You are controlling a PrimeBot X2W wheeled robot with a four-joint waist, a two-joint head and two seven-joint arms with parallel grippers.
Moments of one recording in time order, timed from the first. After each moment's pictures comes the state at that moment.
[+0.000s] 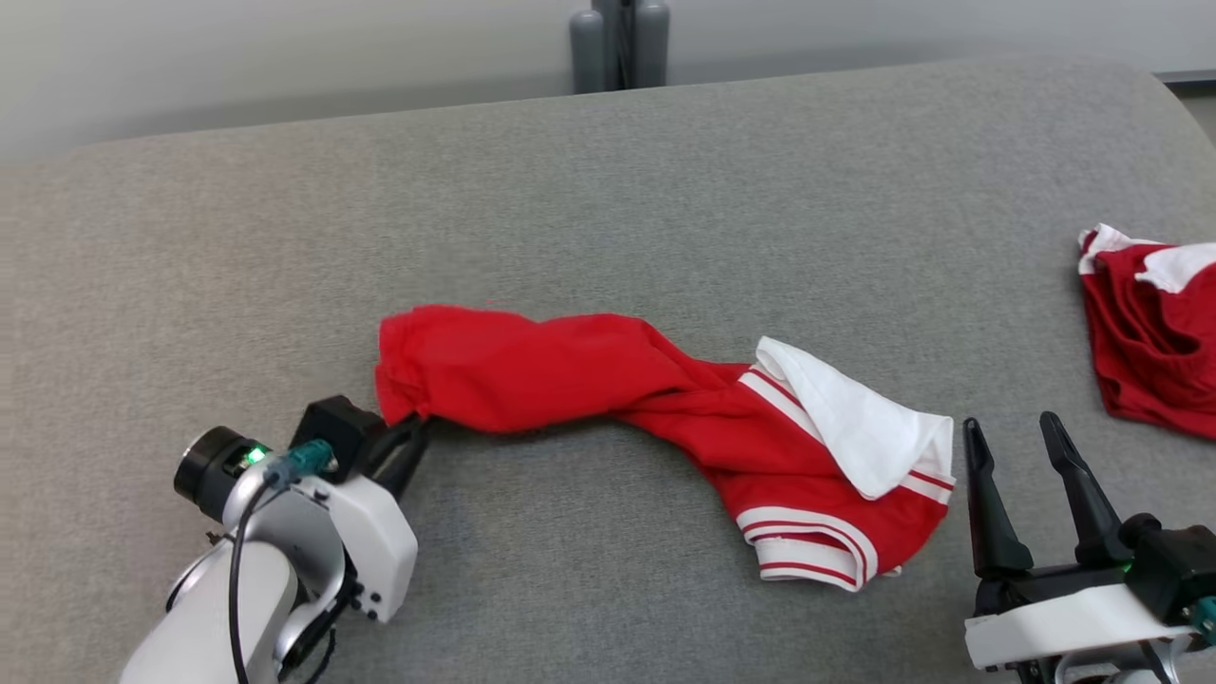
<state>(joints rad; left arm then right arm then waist) -0.43 0.37 -0.58 0.42 -0.40 -0.13 0.02 -0.02 -0.09 0.06 0.07 0.25 0.13 -0.25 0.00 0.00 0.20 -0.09</state>
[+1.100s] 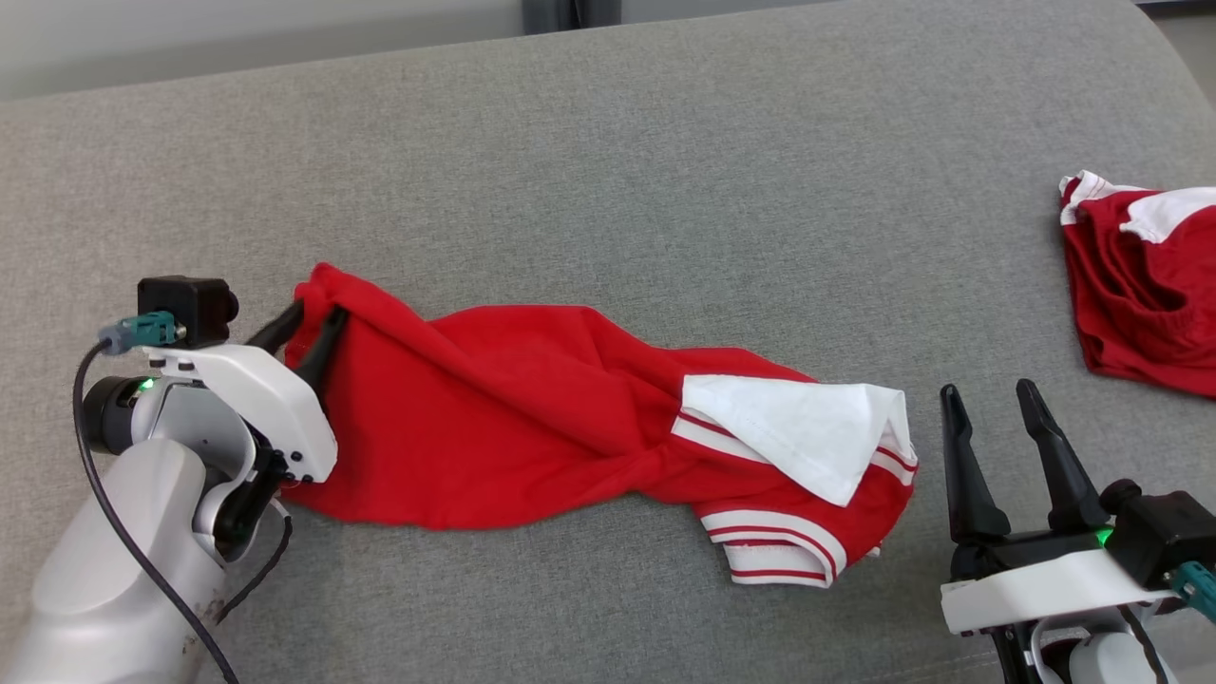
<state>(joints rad) -0.58 0.36 -0.44 0.57 -0.69 -0.10 0.12 -0.08 -0.07 0.09 0.10 0.28 0.13 -0.26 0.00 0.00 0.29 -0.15</state>
